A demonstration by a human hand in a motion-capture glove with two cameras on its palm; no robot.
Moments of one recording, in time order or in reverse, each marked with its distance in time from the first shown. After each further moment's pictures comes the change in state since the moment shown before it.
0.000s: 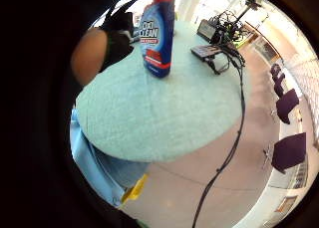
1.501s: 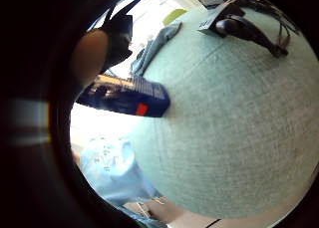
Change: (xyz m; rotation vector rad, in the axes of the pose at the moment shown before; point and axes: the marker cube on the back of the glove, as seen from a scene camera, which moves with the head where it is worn) arm 0.099 -0.108 0.026 -0.062 -0.877 0.120
